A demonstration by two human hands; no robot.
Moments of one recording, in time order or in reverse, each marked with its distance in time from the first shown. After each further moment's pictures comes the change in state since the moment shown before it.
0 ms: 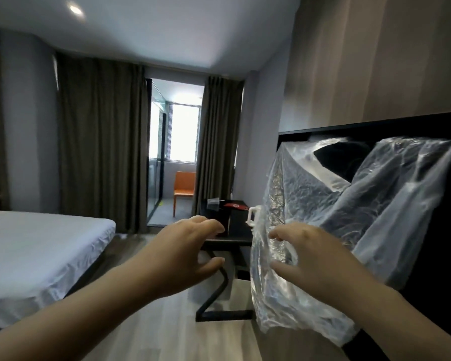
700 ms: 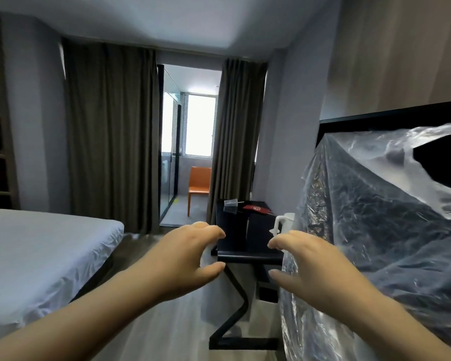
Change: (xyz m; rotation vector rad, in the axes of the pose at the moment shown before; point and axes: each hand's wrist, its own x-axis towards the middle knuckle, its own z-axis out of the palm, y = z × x) left_hand 0.192 -0.221 0.137 0.010 -0.055 -0.080; right_hand 0.273 0.085 0.173 0.045 -0.073 -0.086
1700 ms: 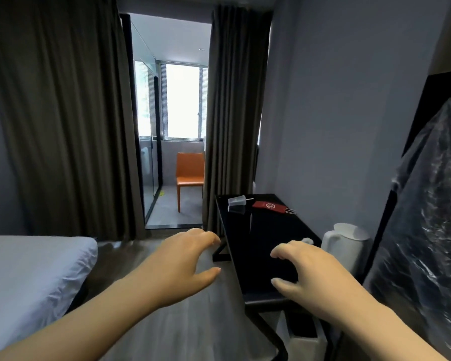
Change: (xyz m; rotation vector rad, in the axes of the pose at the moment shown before) left_hand 0.303 -0.425 0.172 -0.060 -0.136 -0.008; right_hand 0.453 0.077 0.266 0.093 -0.072 0.163
